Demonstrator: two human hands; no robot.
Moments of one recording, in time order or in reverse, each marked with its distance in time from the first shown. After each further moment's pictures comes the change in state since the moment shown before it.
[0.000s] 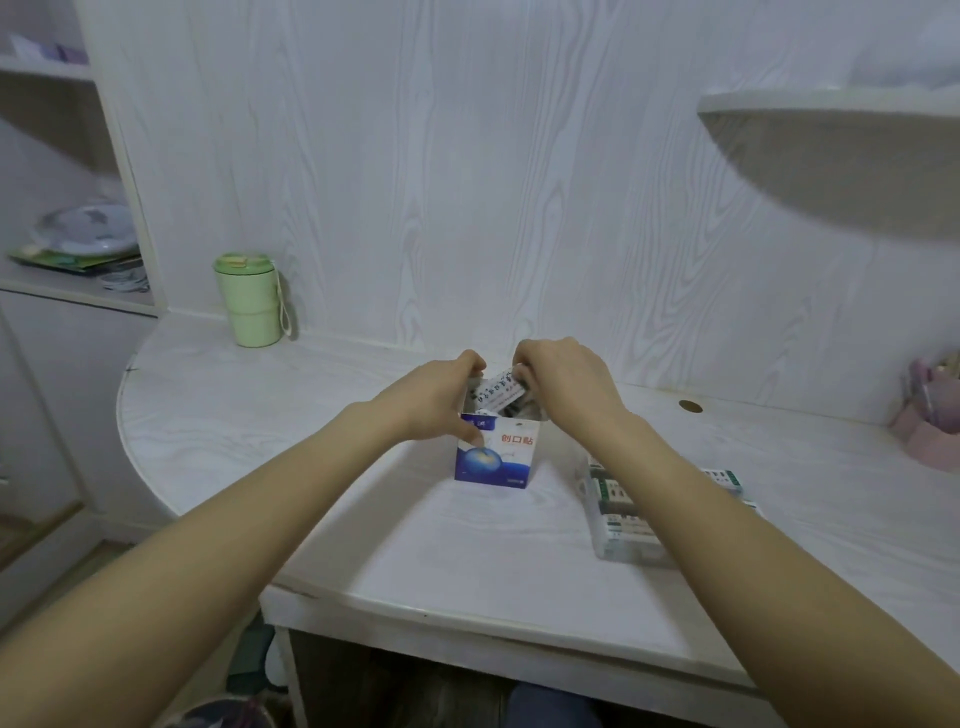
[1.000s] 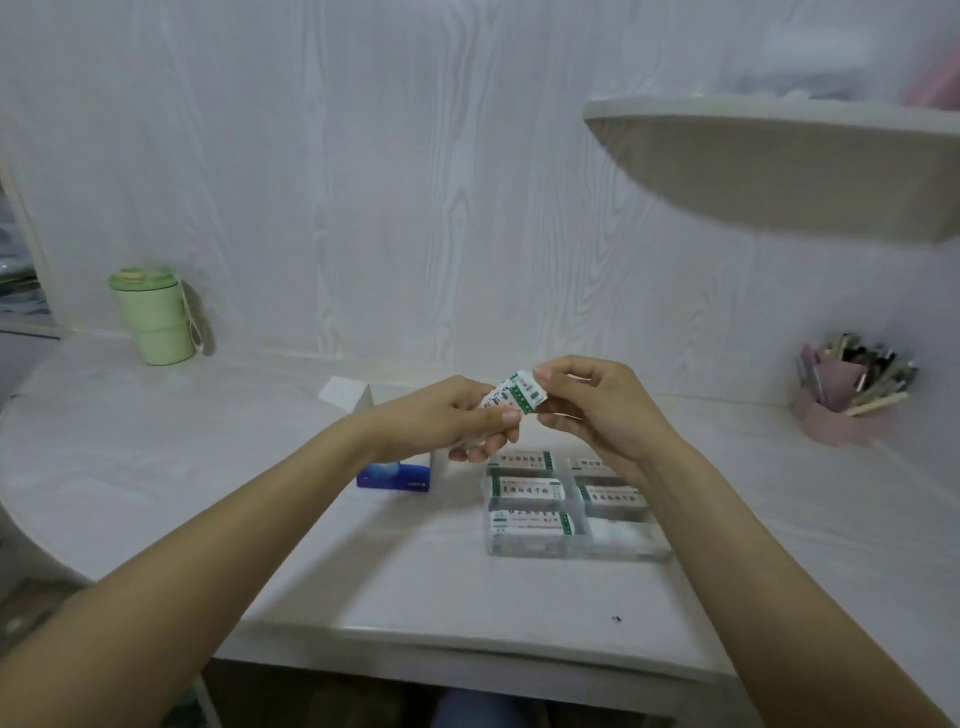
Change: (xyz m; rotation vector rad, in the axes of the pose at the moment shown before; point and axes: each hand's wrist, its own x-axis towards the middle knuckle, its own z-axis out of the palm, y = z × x) left_hand -0.002 0.125 0.013 -0.756 -0.324 0.227; right_hand -0.084 0.097 -0.060 1.484 -0.066 0.445
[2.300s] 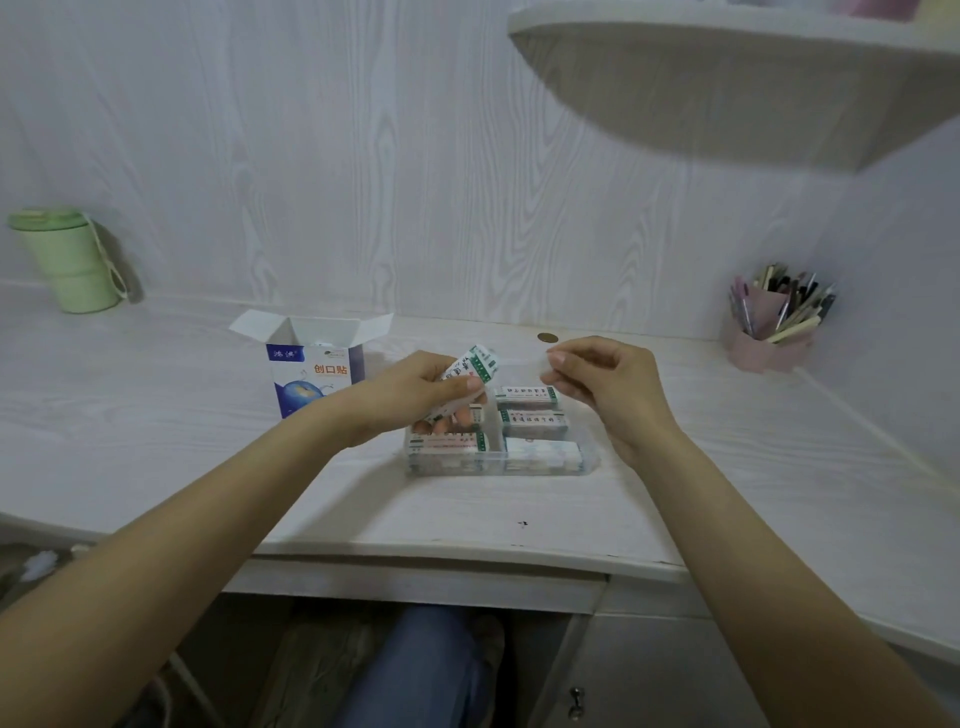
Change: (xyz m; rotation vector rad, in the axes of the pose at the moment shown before) left_hand 0.017 -0.004 0.076 0.022 0.168 -0.162; right_hand -0.051 0.037 -0.080 -0.005 0.287 -0.057
